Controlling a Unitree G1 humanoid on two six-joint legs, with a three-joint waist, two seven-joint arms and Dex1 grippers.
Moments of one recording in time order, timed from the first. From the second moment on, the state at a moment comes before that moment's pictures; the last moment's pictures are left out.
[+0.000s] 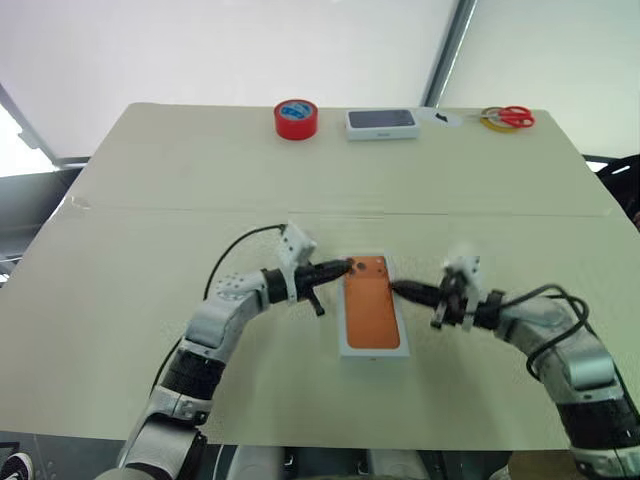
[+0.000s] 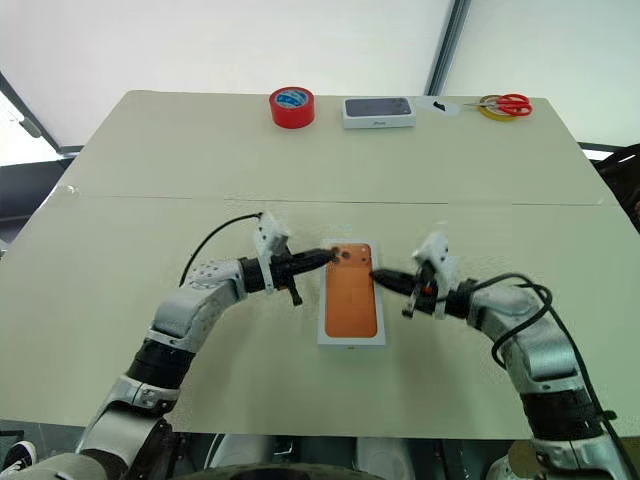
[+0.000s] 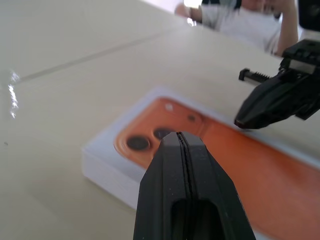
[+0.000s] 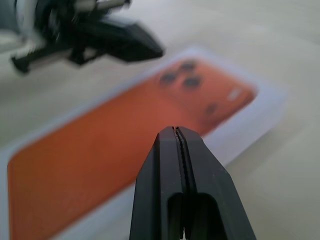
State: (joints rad) left arm -0.43 0.25 -0.23 0.10 -0.31 0.38 -0.84; right arm -0.11 -0.67 0.03 -0.19 0.43 0.45 0.94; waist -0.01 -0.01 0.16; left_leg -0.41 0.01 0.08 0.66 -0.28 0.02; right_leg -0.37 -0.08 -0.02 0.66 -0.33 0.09
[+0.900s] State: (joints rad) left arm -0.05 0.69 0.24 -0.13 -0.51 0.49 -0.96; right arm -0.21 -0.85 -0.11 -0.05 0.40 0.37 1.06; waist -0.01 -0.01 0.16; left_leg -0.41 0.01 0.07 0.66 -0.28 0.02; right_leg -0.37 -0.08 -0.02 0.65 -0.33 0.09
